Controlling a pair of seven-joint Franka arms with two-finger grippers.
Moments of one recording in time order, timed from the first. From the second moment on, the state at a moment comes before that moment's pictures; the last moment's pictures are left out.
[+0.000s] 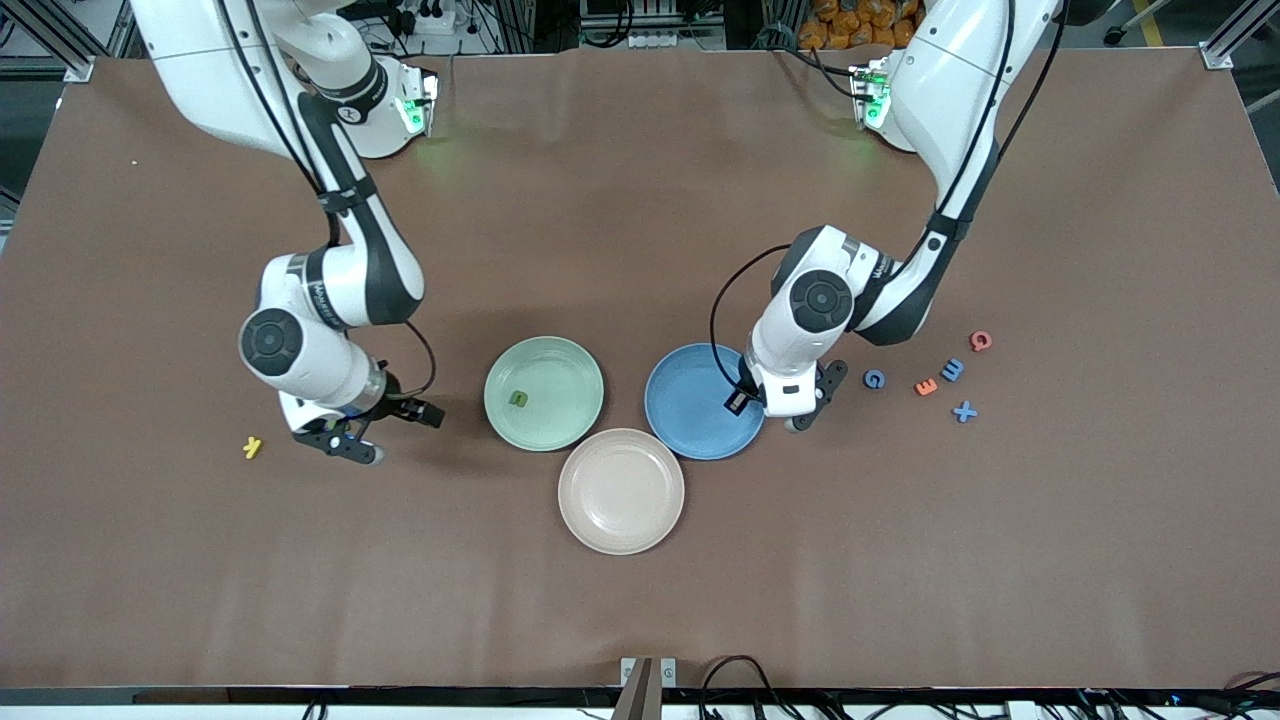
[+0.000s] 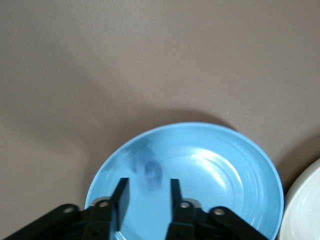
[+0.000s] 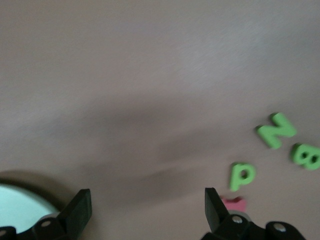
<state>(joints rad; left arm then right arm) -0.43 0.61 -0.15 -1.79 -0.02 2.47 -1.43 0.37 0.49 -0.16 -1.90 0.18 2.35 0.41</state>
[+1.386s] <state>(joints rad) -0.42 0.60 -0.11 -1.80 0.00 2.49 -1.20 0.18 0.54 -0.15 -1.92 -0.01 2.45 -0.49</state>
